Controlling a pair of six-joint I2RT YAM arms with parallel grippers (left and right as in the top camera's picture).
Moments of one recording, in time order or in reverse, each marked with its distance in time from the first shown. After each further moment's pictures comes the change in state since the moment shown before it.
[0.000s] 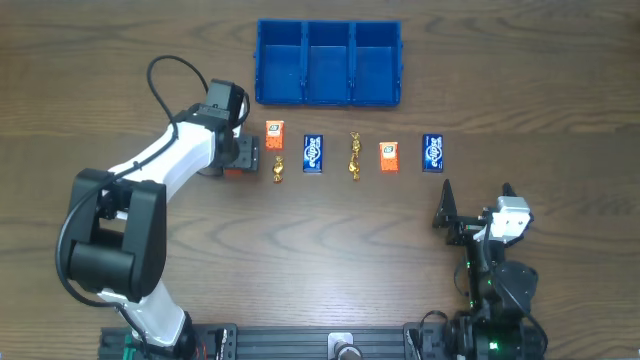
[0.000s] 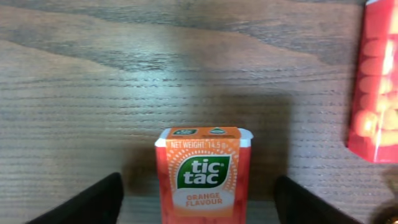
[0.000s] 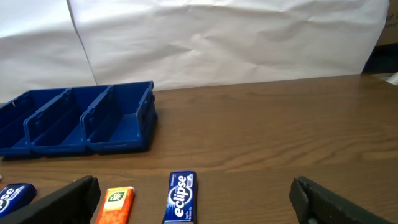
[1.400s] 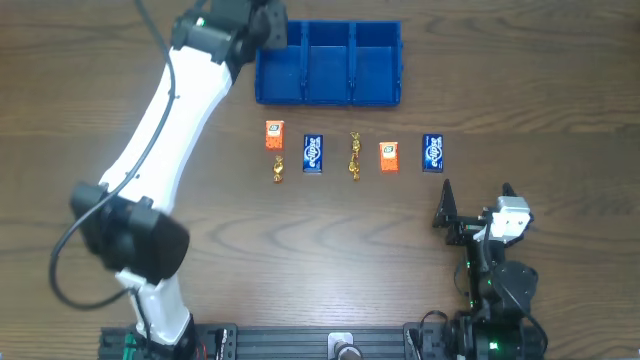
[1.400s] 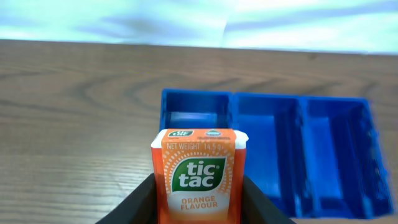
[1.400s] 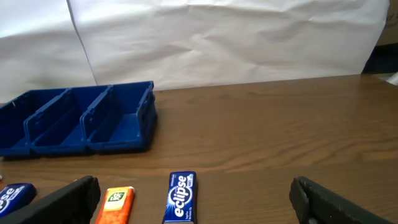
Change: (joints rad) left arm -0.125 0.142 0.922 -0.265 -0.099 -0.122; right arm 0.000 0.000 0.000 0.000 0.000 0.000
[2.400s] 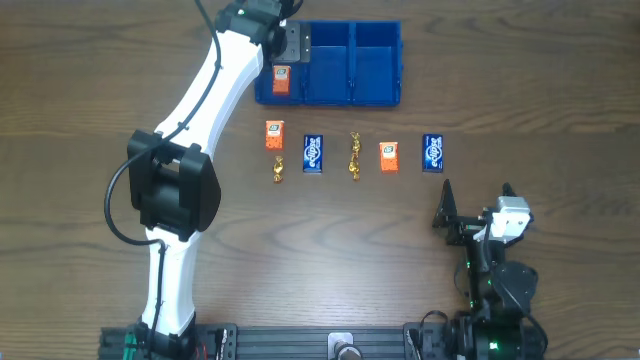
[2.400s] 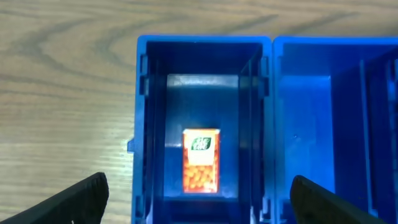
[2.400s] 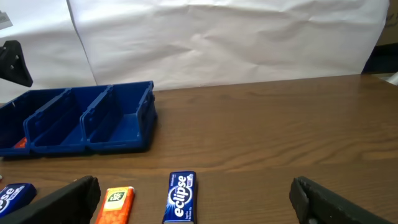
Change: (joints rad) left arm 0.000 0.275 0.131 -0.076 -0.003 0.014; right arm 0.000 0.000 0.000 0.000 0.000 0.000
